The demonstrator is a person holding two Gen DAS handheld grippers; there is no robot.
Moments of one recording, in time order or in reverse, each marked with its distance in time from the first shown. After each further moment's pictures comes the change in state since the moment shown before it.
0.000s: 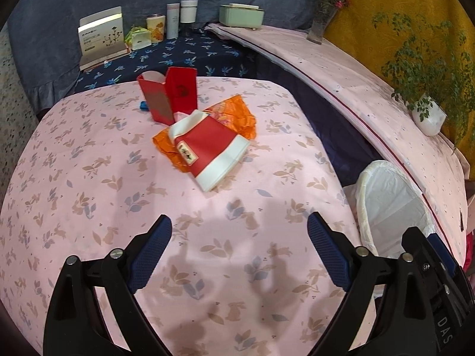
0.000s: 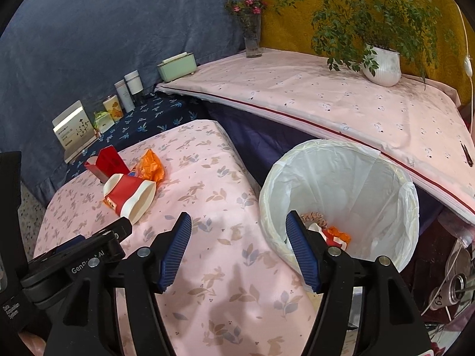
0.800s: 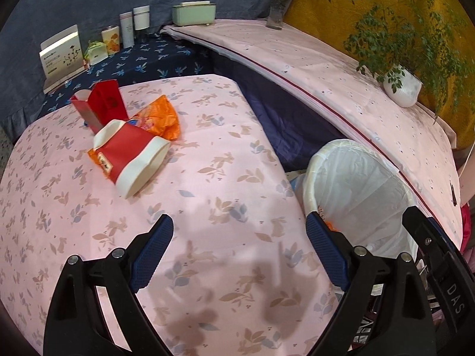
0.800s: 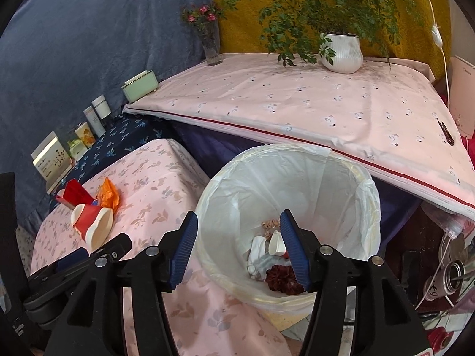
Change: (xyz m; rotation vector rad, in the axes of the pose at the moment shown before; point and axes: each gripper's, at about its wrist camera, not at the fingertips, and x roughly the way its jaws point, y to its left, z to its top) left arm 0.014 -0.083 -0.005 0.133 0.021 -0.075; right arm 0.001 -0.083 0.013 0.130 -0.026 -0.064
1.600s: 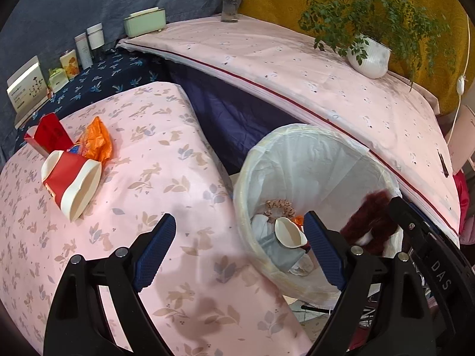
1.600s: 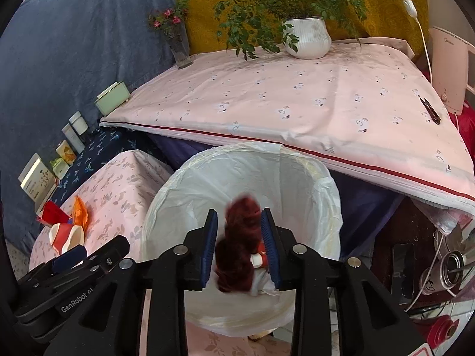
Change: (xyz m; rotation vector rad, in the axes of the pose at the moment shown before) left arm 0.022 -0.081 0.003 0.160 0.017 -0.062; right arm 0.019 -0.073 0.012 0.107 0.010 -0.042
